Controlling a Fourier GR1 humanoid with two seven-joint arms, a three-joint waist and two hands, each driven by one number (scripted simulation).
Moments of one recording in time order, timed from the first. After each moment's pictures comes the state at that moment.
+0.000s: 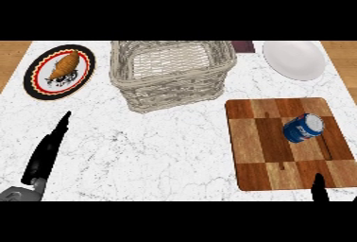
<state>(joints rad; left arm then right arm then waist) -0.08 0.56 -0.30 -1.27 0.11 0.31 0.13 0.31 0.00 -0.24 -1.44 1.28 -1.13 0.22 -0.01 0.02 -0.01</state>
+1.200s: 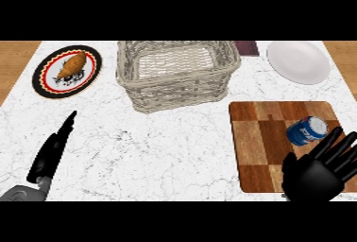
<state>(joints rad) -0.09 0.54 -0.31 -1.30 0.09 0.30 0.19 0.08 0.00 0.07 -1.52 2.15 -0.68 1.12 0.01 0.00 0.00</state>
